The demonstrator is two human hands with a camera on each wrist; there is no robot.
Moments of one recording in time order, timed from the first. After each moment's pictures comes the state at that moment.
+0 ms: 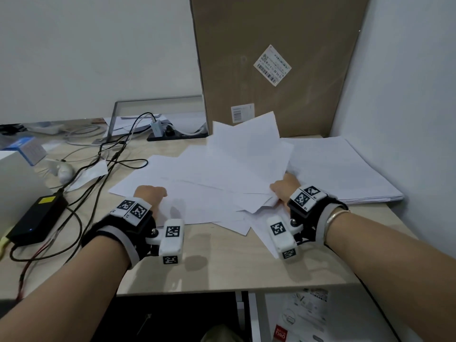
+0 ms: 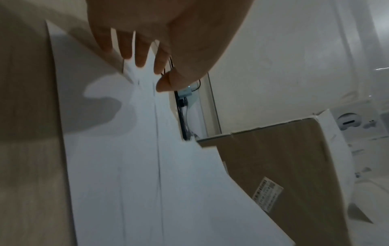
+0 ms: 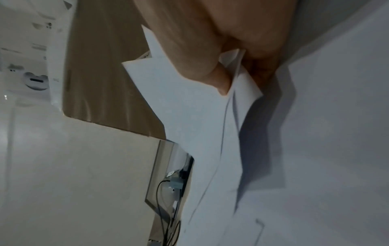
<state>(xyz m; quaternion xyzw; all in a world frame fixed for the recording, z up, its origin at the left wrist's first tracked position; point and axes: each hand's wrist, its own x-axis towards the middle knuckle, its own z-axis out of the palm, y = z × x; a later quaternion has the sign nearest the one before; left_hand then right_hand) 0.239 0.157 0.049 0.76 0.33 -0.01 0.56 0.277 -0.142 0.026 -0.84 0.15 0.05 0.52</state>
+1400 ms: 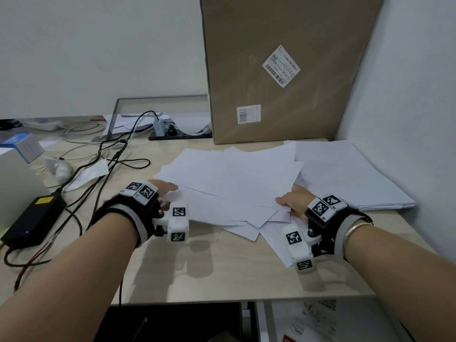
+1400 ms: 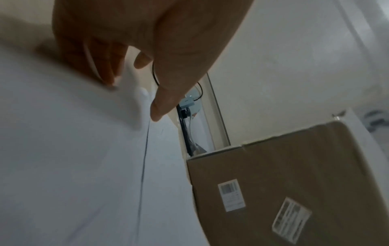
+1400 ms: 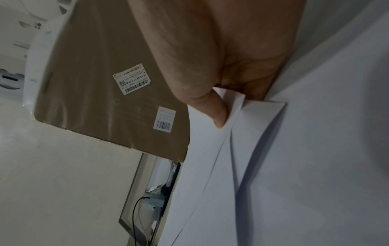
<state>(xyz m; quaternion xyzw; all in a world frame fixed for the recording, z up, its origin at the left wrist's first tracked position) 0.279 0.173 0.049 0.84 0.30 -0.10 0.45 0.291 -0.159 -0.007 -0.83 0.14 0.13 0.52</state>
